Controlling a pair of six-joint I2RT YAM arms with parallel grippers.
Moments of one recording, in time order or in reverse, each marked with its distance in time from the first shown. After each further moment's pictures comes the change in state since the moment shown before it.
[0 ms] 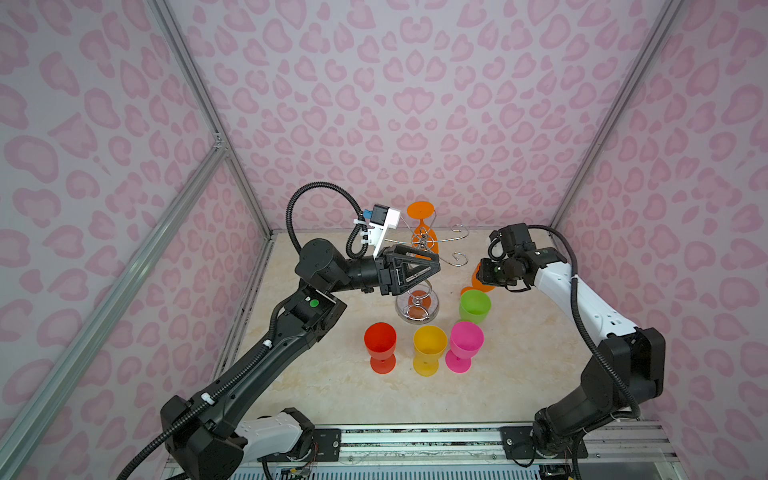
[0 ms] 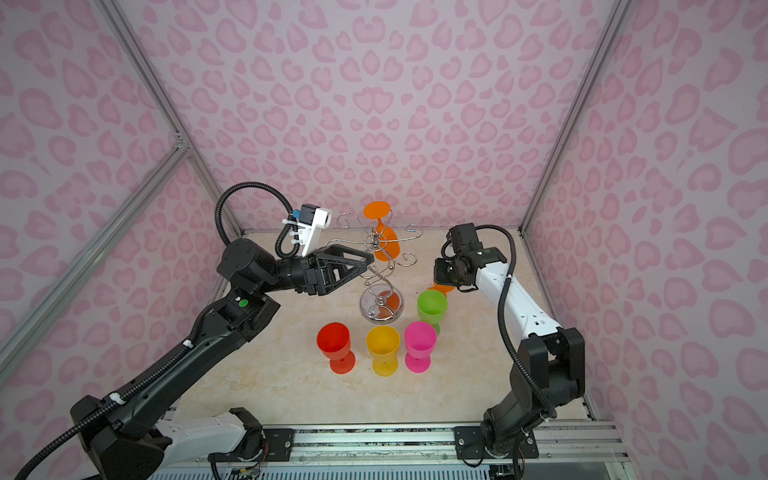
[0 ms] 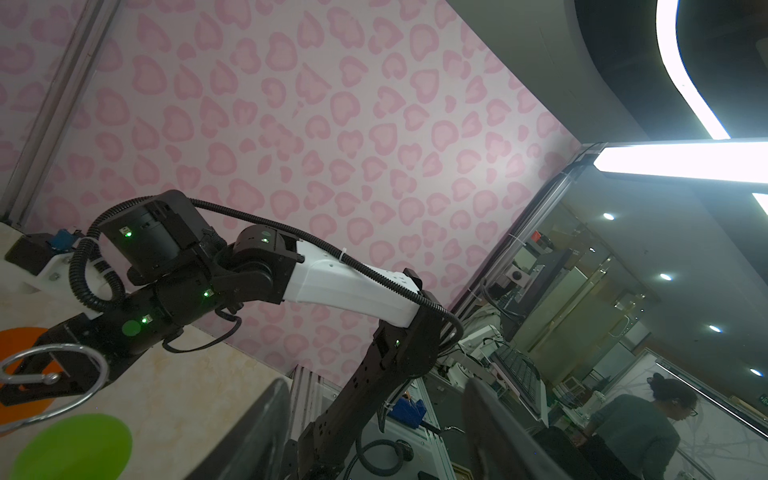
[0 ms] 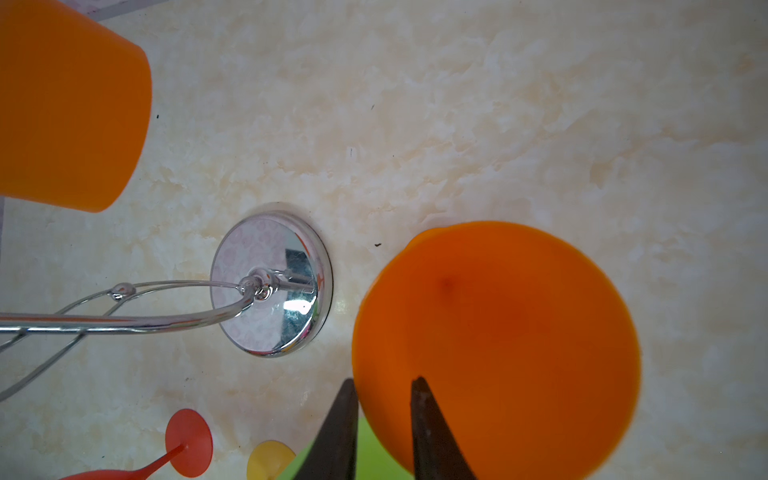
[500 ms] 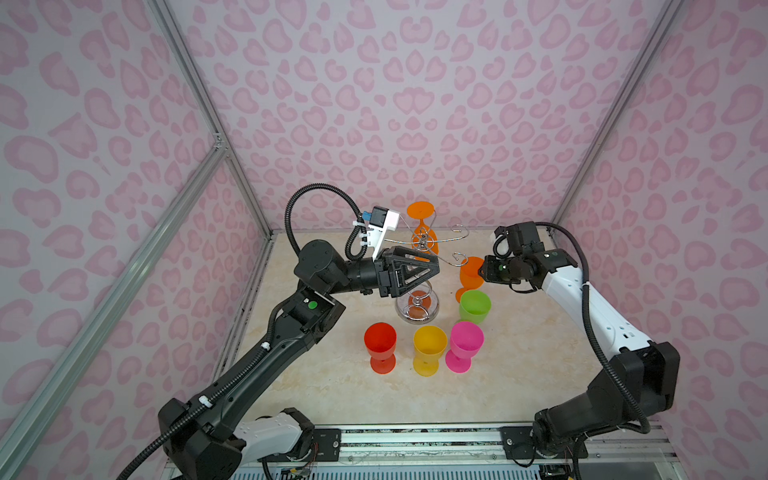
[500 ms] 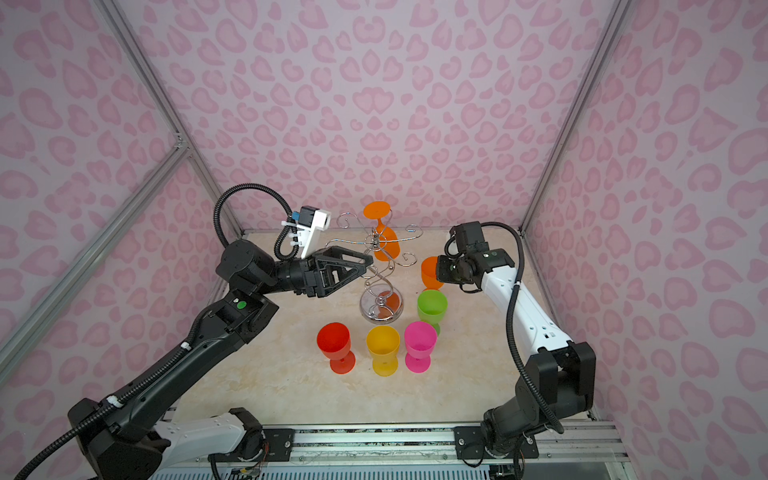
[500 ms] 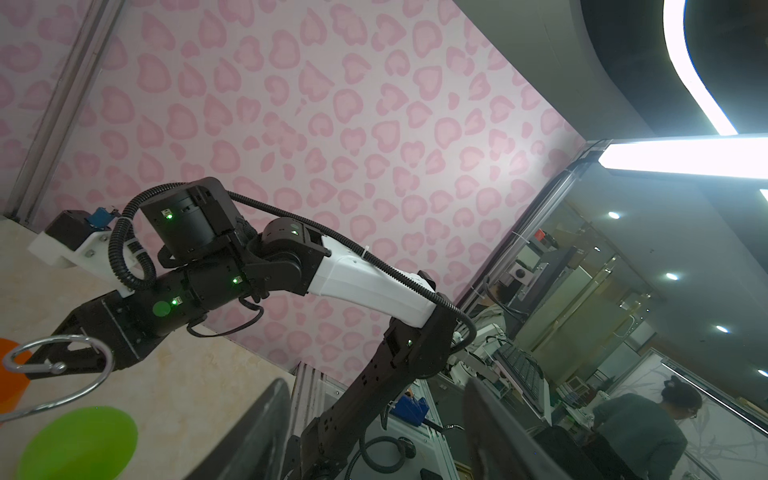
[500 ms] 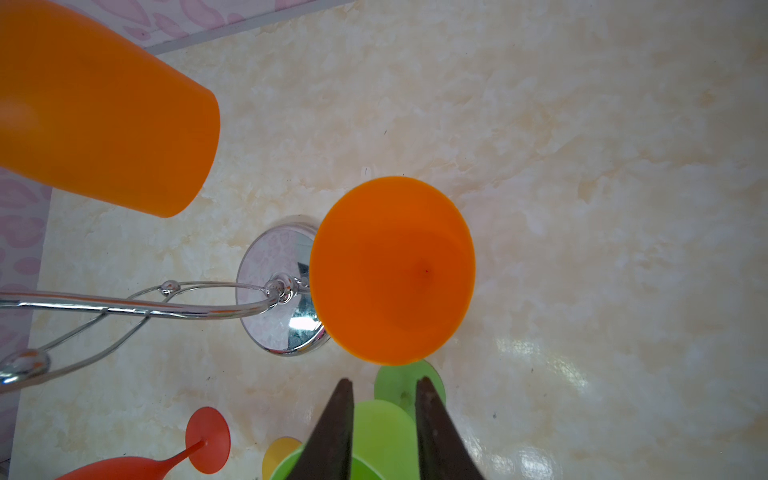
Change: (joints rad) left arm 0.011 -0.014 0.000 -0.034 -0.003 0.023; right arm 0.000 -0.074 -0.008 0.003 -0.003 0.009
